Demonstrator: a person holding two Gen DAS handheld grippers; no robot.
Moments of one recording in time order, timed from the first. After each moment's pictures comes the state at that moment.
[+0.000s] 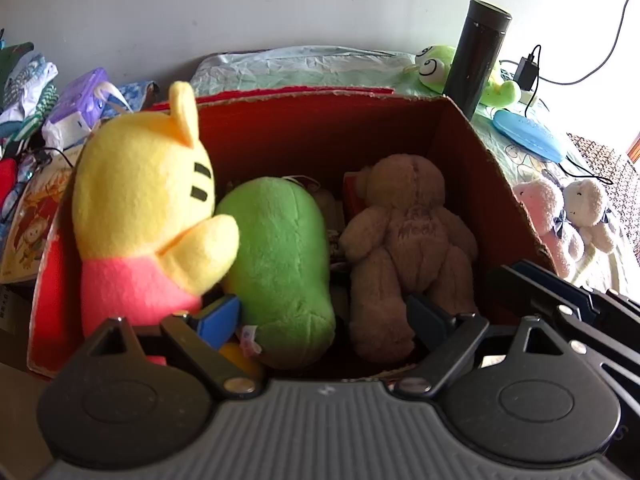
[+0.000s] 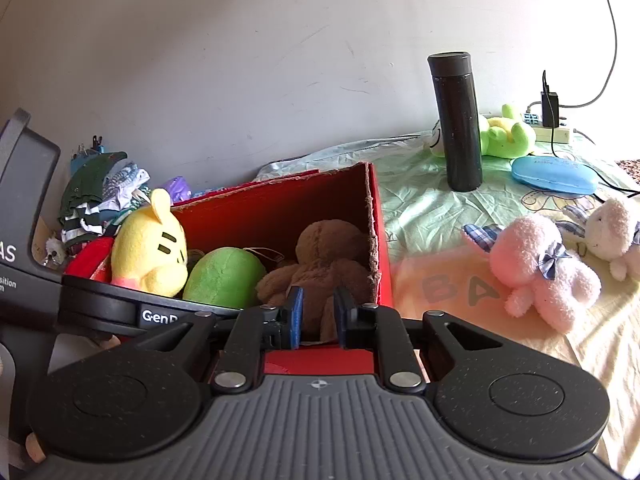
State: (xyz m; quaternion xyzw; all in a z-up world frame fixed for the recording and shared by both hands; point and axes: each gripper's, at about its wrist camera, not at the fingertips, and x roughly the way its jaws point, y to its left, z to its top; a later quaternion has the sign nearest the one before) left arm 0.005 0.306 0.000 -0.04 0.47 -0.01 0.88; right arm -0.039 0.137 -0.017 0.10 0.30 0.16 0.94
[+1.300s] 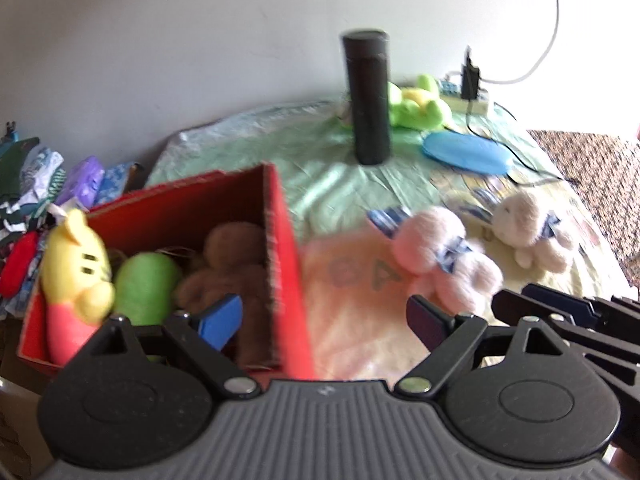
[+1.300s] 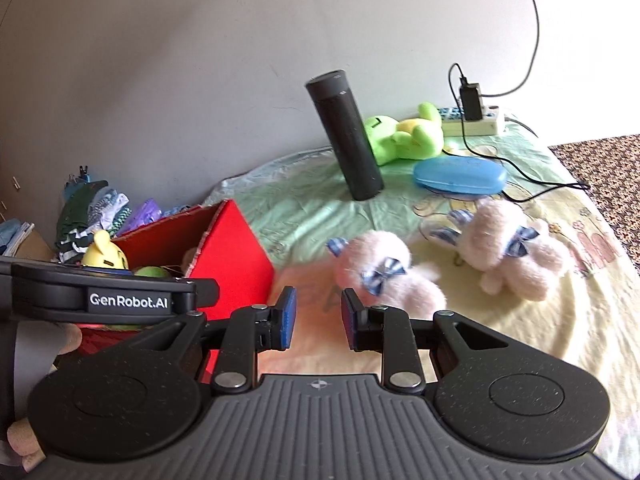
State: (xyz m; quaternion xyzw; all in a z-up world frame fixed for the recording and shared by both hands) left arm 0.003 0.112 0.032 0.05 0.43 0.04 0.90; right arm -0.038 -0.038 -0.006 0.13 0.32 0.16 0.92
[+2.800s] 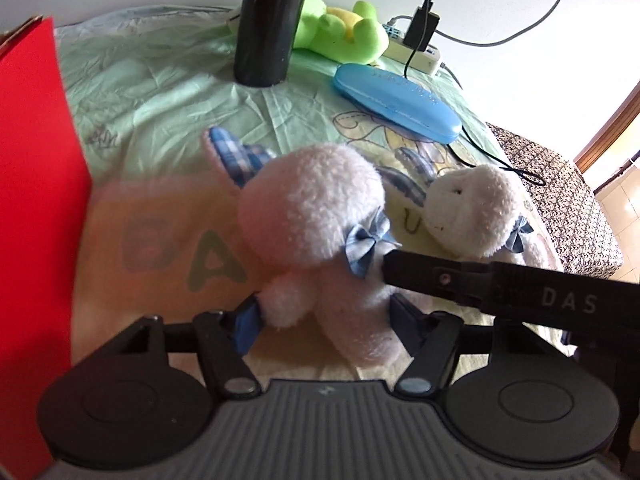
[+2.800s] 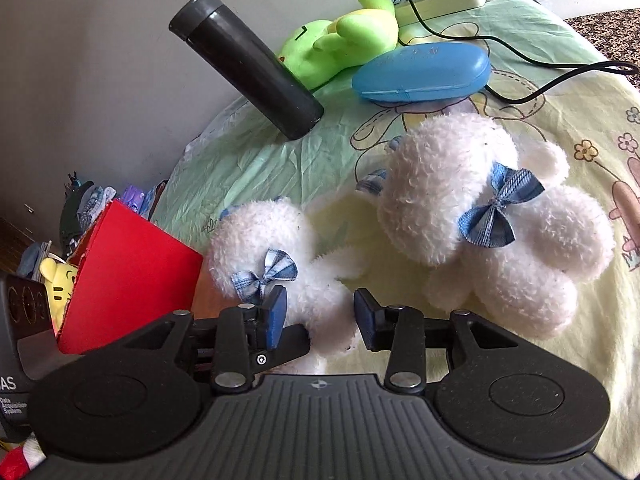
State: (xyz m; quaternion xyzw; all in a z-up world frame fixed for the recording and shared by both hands) left arm 0.100 0.071 -0.091 -0.11 0.47 -0.09 0.87; right arm 0.097 -0.114 -0.104 0.23 0.44 0.23 0.84
